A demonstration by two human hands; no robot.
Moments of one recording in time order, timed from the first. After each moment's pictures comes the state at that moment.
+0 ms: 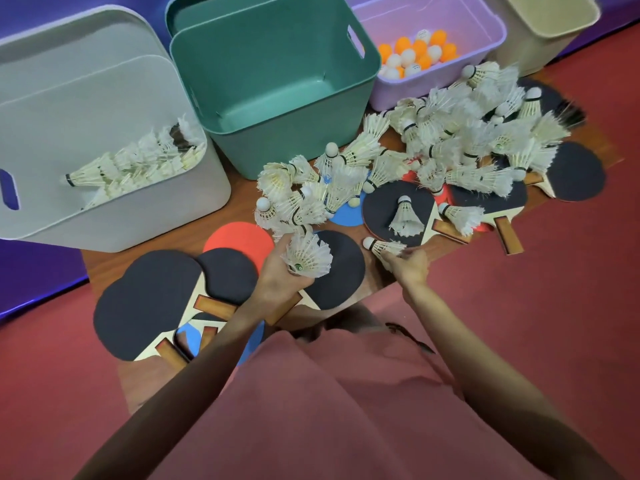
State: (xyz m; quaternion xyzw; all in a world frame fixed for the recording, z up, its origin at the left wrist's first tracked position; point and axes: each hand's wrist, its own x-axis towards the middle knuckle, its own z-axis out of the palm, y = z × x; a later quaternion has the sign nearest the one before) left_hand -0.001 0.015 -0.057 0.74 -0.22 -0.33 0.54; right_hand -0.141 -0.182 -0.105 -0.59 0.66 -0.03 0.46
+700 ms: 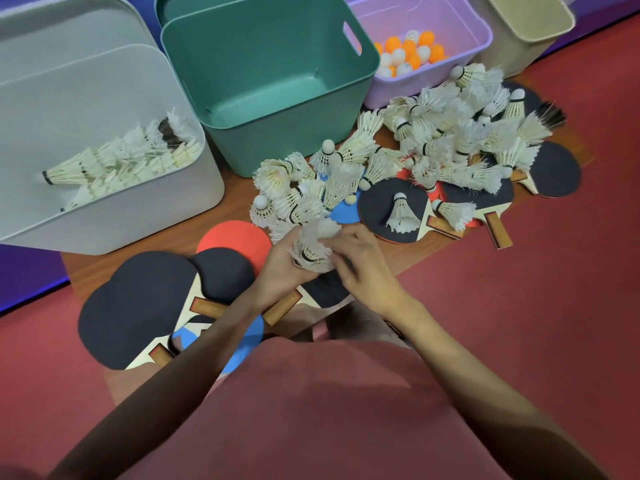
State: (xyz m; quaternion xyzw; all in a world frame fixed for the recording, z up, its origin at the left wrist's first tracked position) left_hand 0.014 0.014 -0.057 0.67 -0.27 -0.40 0.57; right_hand -0.107 -0.106 -0.014 -0.92 0.14 -0.15 0.35
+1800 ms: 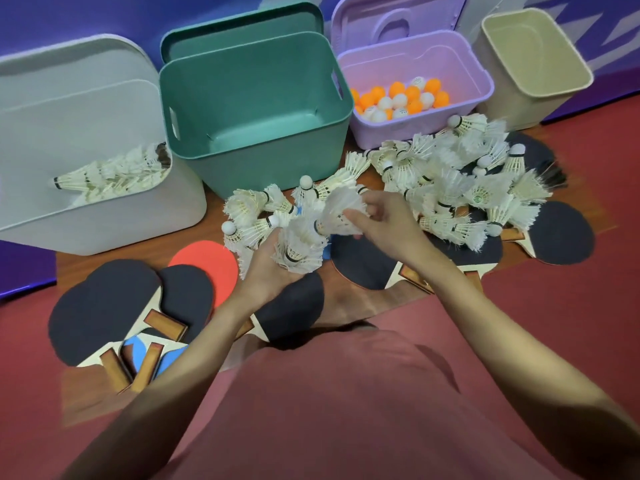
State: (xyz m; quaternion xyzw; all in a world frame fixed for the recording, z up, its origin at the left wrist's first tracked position) left_hand -0.010 -0.081 -0.024 0.80 -0.20 -0.28 0.50; right_hand -0.083 -0.280 0.031 -0.82 0.21 -0.06 0.52
